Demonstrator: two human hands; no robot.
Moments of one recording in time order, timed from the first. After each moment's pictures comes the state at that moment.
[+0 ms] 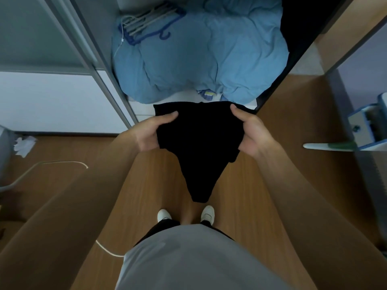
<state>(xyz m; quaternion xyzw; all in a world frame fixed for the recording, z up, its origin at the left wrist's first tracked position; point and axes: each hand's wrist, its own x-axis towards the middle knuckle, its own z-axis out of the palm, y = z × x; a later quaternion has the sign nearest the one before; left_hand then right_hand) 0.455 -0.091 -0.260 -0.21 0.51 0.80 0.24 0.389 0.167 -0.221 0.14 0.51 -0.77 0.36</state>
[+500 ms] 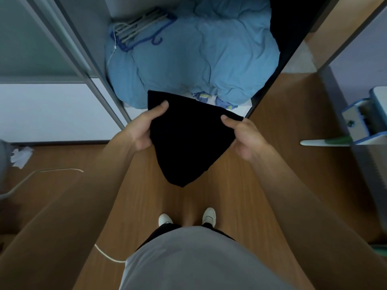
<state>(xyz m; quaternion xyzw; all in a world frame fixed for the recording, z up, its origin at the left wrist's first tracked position) 0.443 -0.086 -0.246 -0.22 0.48 0.83 0.17 0.393 0.171 -0.233 0.13 0.59 -0.74 0.30</state>
